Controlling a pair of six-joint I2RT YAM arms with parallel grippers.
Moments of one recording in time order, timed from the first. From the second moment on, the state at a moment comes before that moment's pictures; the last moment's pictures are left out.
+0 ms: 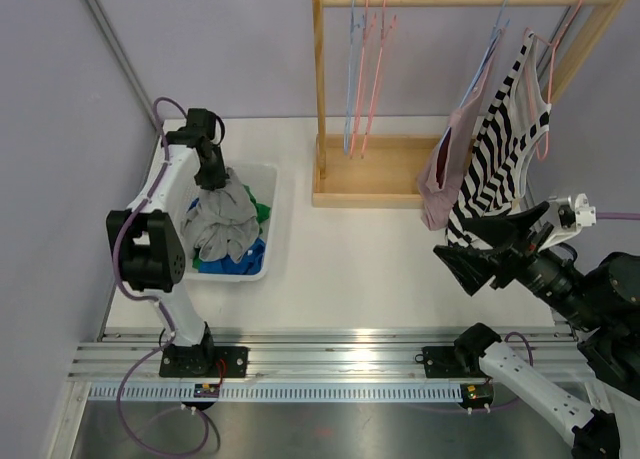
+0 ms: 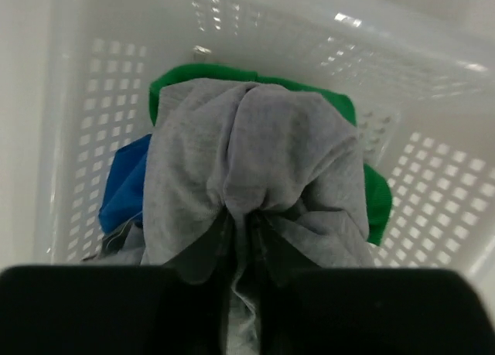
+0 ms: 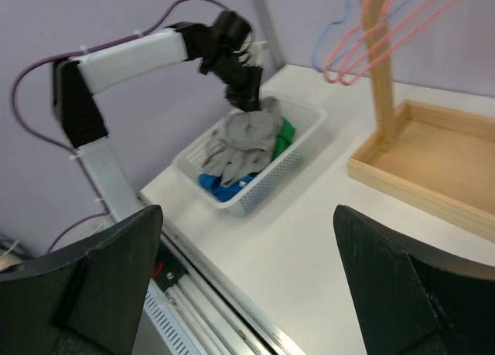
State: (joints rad) left arm -0.06 1.77 1.59 -0.88 -0.14 -0.28; right arm 0.60 0.51 1.33 -0.73 -0.22 0.36
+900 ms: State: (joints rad) left arm -0.12 0.84 1.13 -0.73 0.10 -0.29; right arm 0.48 1.38 2.09 -0.90 0.69 0.23
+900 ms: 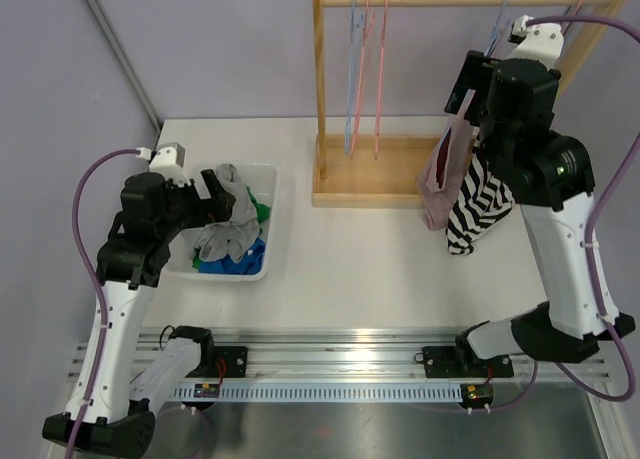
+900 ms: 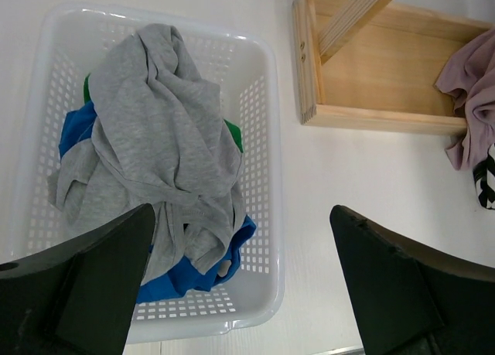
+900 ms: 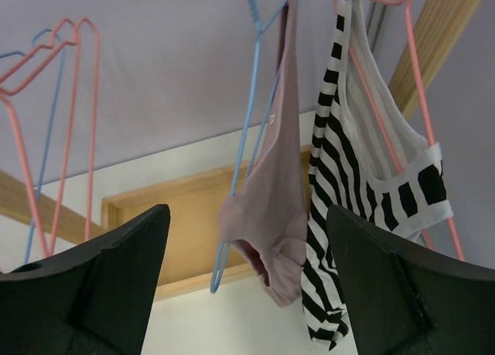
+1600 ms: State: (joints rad) left arm -0.16 0.78 1.10 -0.76 0.21 -0.28; right arm 0.25 1.84 2.41 -0.99 0.62 0.22
